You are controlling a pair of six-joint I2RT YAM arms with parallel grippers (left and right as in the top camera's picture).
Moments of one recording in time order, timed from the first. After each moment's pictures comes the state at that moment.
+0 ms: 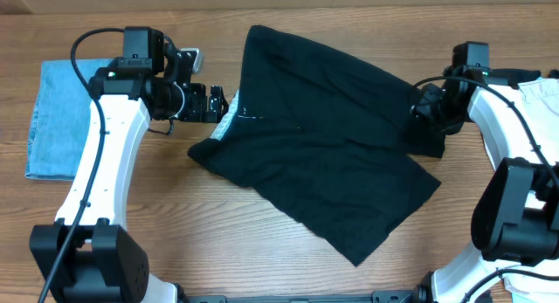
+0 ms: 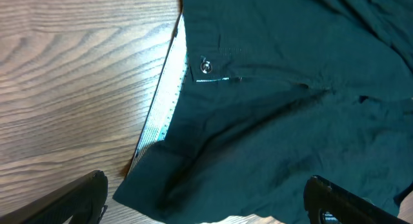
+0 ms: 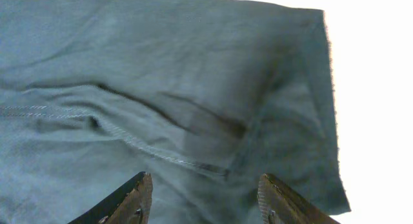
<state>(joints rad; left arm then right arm) -0.02 1.70 1.50 -1.00 0.35 0.03 -0.15 1.88 1.39 -0.82 -0.11 0.39</state>
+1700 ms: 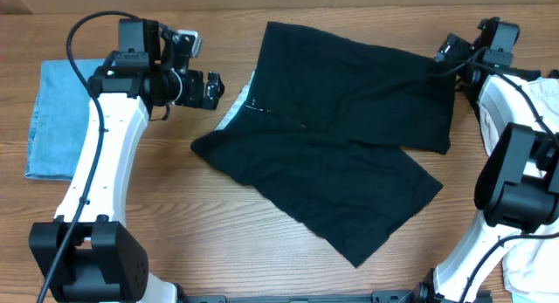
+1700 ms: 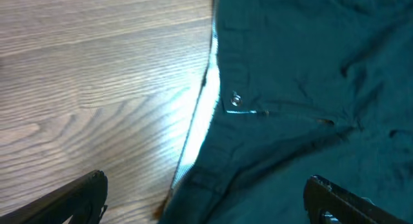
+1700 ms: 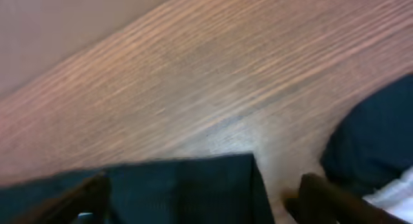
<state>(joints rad) -0.01 1.70 1.51 -0.82 0.32 0.11 -0.26 2.09 1.54 -0.25 -0.03 0.29</state>
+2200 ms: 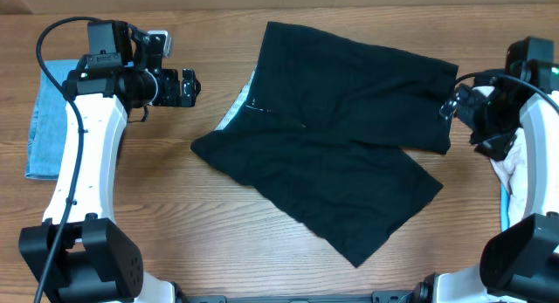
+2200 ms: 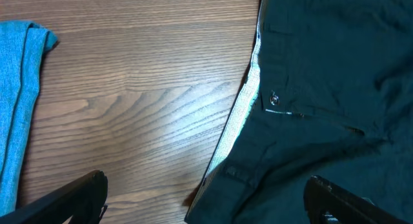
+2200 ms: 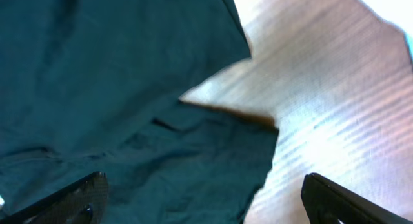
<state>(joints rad) 0.09 1.70 1.51 -0.84 0.31 0.10 -0.28 1.68 1.53 -1.32 -0.13 0.45</state>
